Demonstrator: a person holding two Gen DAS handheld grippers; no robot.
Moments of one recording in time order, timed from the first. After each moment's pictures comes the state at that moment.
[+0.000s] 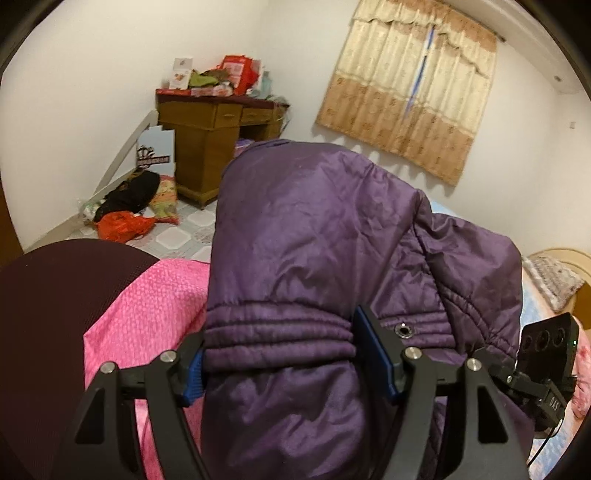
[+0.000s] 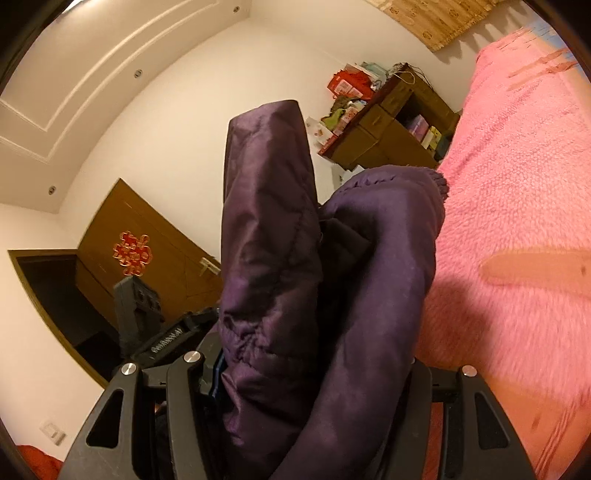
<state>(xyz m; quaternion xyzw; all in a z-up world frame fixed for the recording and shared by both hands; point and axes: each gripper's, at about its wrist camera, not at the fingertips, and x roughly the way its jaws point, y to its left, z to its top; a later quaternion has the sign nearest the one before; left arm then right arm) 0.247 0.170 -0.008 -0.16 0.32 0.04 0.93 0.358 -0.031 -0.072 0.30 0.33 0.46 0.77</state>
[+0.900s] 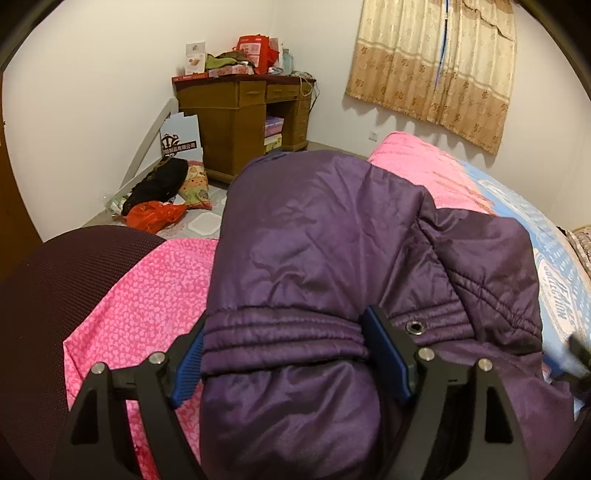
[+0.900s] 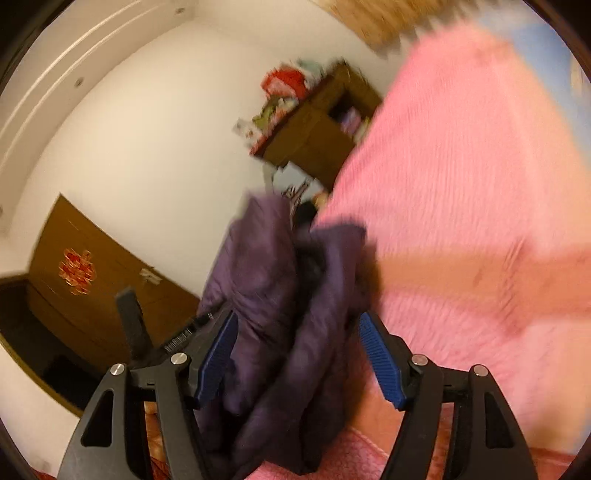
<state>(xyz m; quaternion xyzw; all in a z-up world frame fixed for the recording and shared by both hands) 0.295 0.173 -0.055 -0.11 0.36 0.10 0.92 0.388 -0.092 -0.069 0.27 0.37 0.35 0.82</state>
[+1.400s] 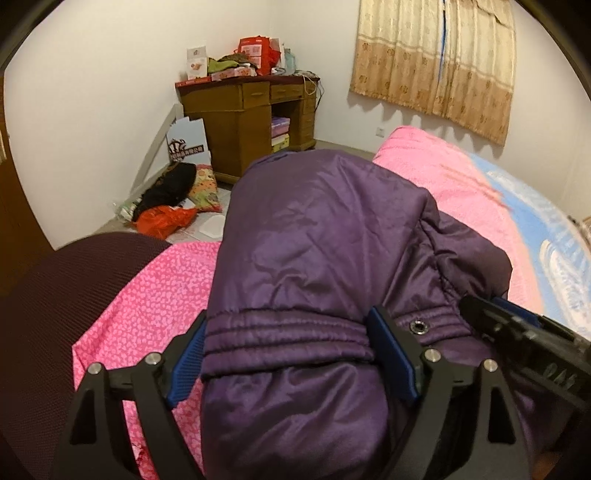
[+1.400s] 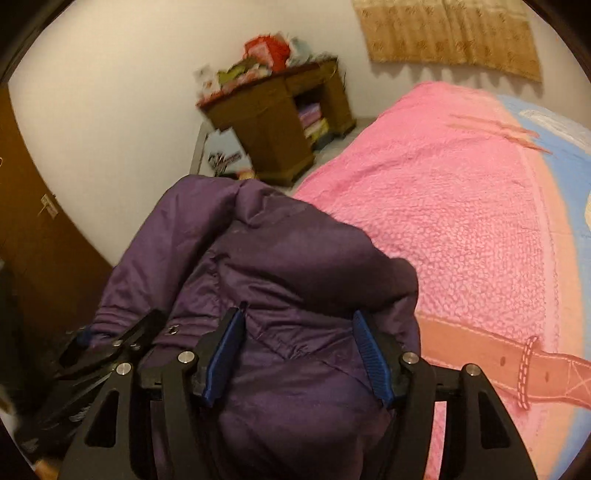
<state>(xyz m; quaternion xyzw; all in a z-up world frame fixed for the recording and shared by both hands) 0.299 0.162 -0.054 -0.07 0.37 0.12 0.92 0.414 0.044 -0.064 0.05 0.40 0.21 0.89</state>
